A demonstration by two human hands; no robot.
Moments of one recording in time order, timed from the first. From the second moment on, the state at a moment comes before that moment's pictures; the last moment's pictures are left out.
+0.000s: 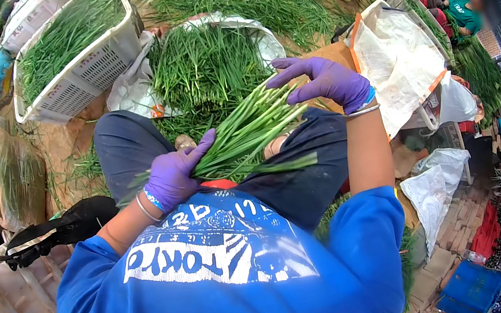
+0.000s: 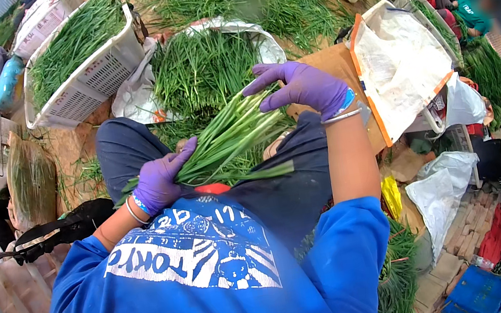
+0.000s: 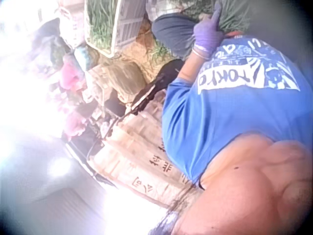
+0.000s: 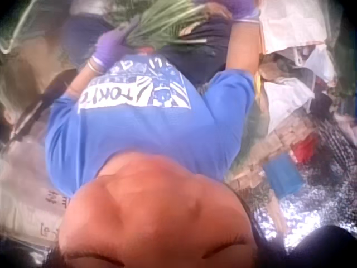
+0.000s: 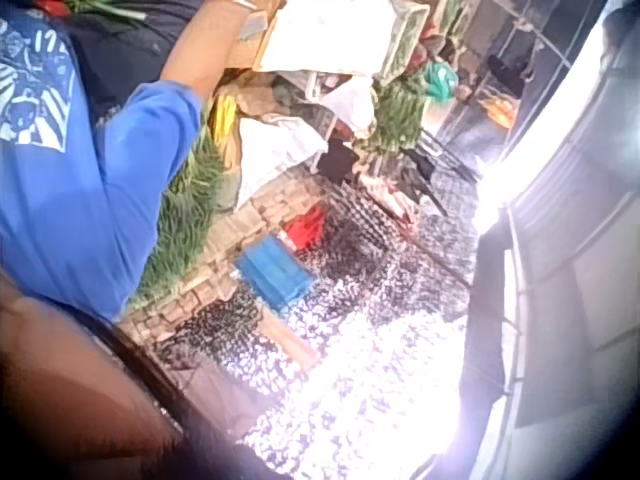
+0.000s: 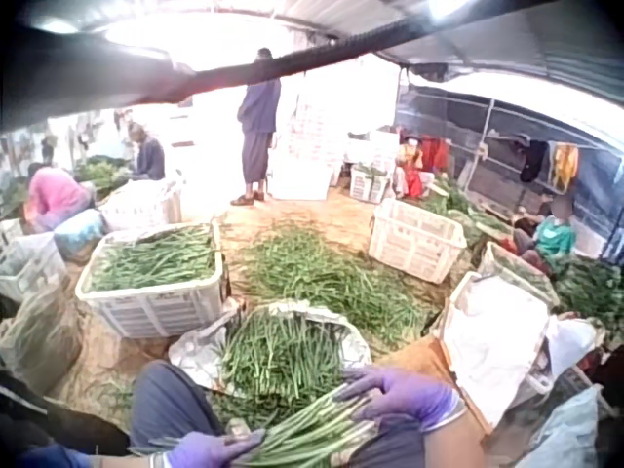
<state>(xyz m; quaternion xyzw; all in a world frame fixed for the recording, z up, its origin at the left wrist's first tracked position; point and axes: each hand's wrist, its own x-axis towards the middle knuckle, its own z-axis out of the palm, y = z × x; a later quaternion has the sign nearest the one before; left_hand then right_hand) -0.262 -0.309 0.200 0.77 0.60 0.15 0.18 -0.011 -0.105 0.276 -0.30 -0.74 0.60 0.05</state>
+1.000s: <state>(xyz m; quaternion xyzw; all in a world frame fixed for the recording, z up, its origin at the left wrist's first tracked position) -0.272 -0.309 0.205 0.77 0.62 0.07 0.12 -0.023 -0.143 0.226 -0.28 -0.81 0.49 0.14</state>
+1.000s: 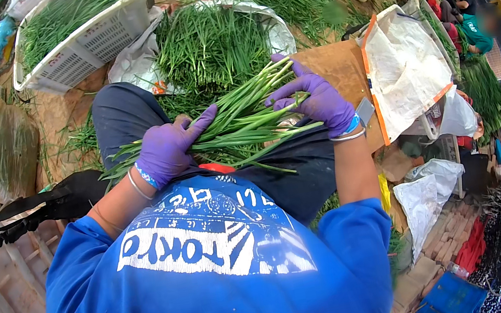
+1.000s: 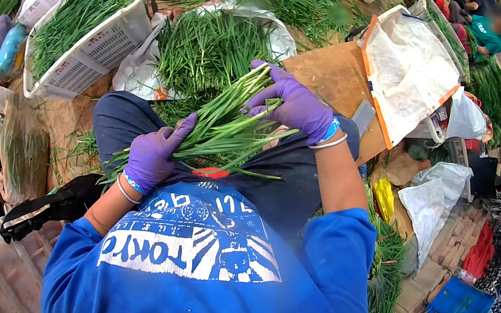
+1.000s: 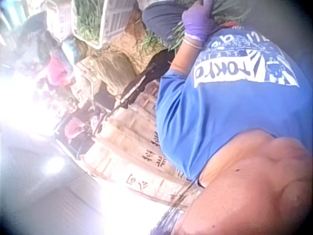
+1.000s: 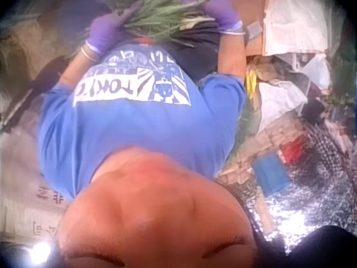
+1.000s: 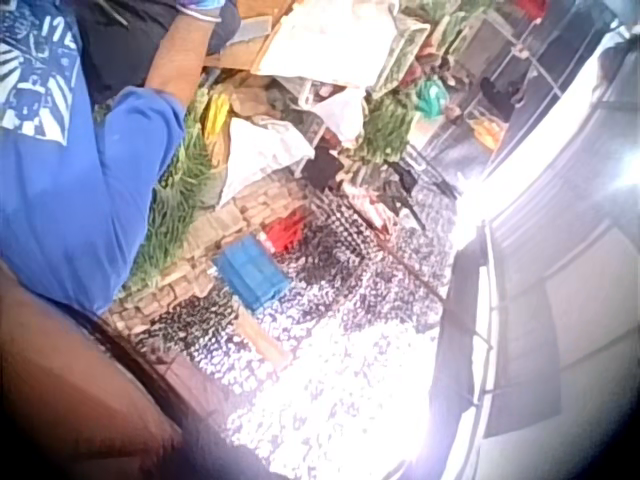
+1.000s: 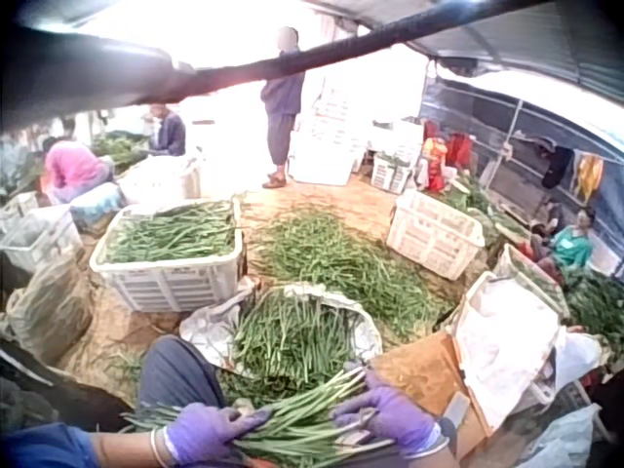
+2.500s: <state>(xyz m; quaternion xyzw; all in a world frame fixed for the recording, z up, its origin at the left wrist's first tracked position) -0.331 -0.297 0.169 0.71 0.69 0.09 -0.04 0.032 -0.158 0.170 -0.42 -0.45 0.69 0.39</state>
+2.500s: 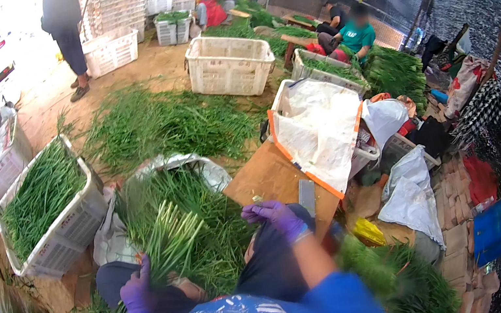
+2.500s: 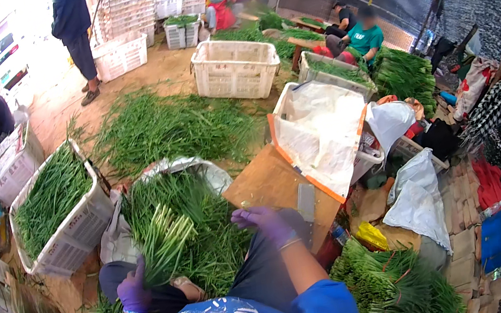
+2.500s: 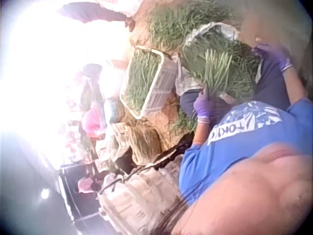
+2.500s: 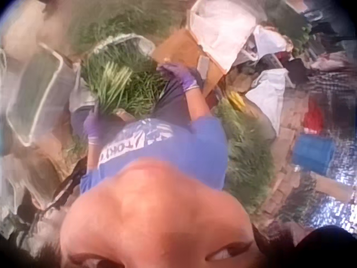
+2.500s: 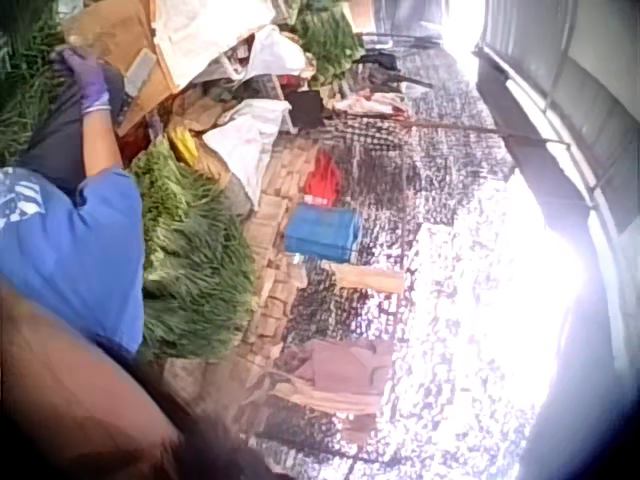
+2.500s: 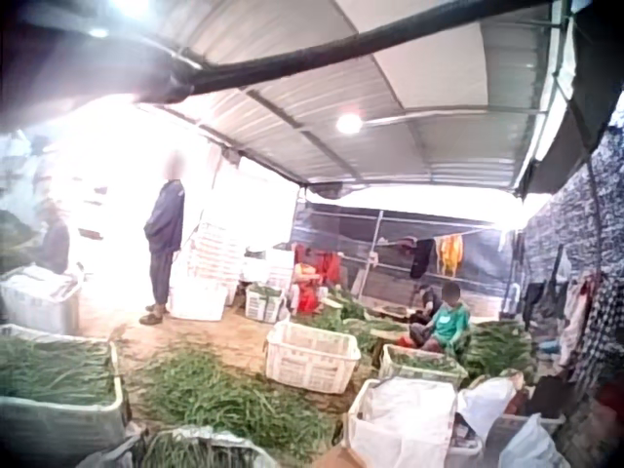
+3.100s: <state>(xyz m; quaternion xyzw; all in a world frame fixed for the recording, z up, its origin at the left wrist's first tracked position) -0.321 -0.278 0.168 0.71 0.70 0.08 -0.03 -0.001 -0.188 0.203 -0.48 -0.56 0.64 0.22</state>
